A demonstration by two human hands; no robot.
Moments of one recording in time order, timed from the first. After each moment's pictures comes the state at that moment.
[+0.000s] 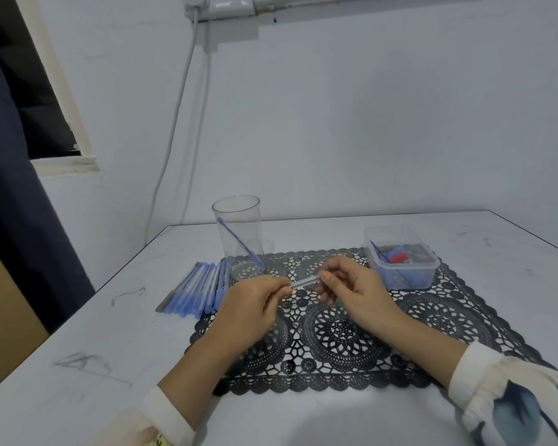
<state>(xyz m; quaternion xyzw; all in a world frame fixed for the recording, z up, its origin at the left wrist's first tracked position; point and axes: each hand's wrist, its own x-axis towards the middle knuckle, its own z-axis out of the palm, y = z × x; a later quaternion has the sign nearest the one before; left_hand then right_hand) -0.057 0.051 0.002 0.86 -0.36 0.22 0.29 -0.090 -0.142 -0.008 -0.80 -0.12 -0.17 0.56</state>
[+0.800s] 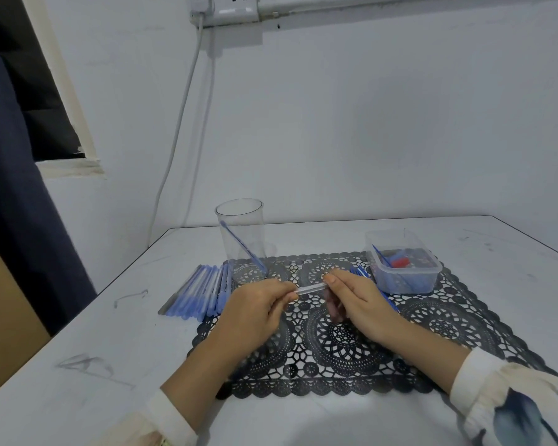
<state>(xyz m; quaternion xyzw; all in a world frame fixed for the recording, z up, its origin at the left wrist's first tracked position) -0.058 0.052 0.004 0.84 -0.40 0.23 0.28 -0.084 -0.147 -0.016 -0.83 -0.16 -0.16 0.50</state>
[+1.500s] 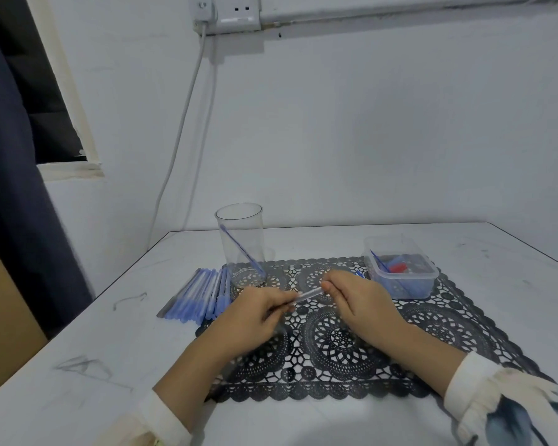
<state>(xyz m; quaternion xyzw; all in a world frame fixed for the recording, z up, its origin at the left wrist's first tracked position) -0.050 0.054 0.004 0.88 -0.36 0.04 0.32 -0.082 -0.152 -0.015 -0.90 -0.16 -0.36 0.19</state>
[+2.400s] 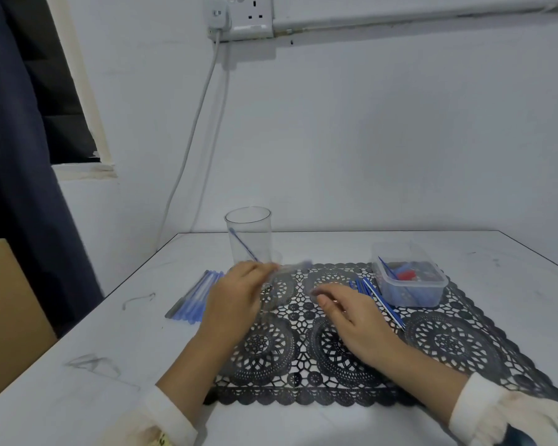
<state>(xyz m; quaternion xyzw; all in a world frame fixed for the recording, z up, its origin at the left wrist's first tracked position) -0.035 0.073 0.008 0.83 -0.32 0.37 0.28 -0.092 -0.130 -0.018 -0.88 -0.14 -0.23 0.38</state>
